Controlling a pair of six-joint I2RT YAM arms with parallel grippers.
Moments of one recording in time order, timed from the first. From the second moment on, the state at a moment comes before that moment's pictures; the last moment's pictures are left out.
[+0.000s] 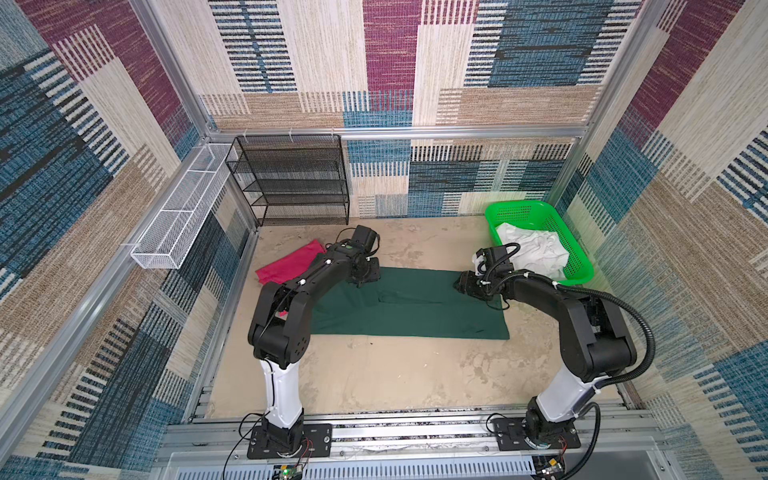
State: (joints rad) left arm -0.43 2.01 1.59 -0.68 -0.05 -0.48; right arm 0.18 1.72 1.01 -0.28 -0.30 0.45
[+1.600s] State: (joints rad) left arm -0.50 2.15 1.78 -0.82 -0.09 -0.41; right arm 0.18 1.69 0.91 -0.23 -0.35 0.43
